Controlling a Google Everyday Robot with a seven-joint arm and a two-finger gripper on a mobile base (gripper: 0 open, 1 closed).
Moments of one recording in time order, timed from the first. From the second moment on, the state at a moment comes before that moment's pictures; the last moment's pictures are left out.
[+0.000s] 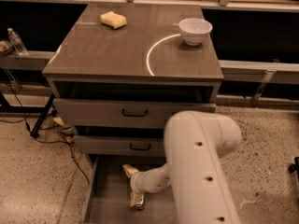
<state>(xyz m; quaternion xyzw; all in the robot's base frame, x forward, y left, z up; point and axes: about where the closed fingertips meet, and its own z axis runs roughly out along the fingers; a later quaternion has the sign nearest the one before) 0.531 0.103 0.250 -0.77 0.54 0.07 0.32</state>
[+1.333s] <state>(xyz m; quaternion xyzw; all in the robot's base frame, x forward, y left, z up) 0.563 0.067 0.247 -0.88 0.41 -0.06 0.24</state>
